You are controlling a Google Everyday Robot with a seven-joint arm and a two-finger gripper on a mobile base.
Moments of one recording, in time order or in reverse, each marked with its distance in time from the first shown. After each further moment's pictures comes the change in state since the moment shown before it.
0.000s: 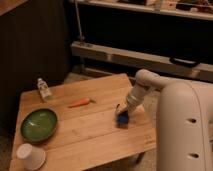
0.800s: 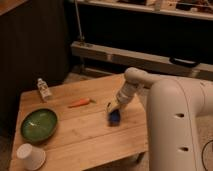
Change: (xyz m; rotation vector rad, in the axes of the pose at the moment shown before) arm -0.029 0.038 0.012 0.011 0.008 -0.091
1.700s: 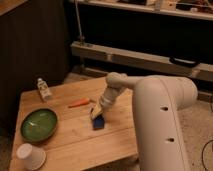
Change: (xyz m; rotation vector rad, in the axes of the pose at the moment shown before) arm -0.027 0.087 0.060 -0.071 0.053 -0.158
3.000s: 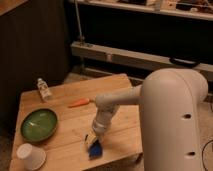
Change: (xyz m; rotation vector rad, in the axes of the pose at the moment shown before) arm 0.116 0.079 0.063 0.050 0.160 -0.047
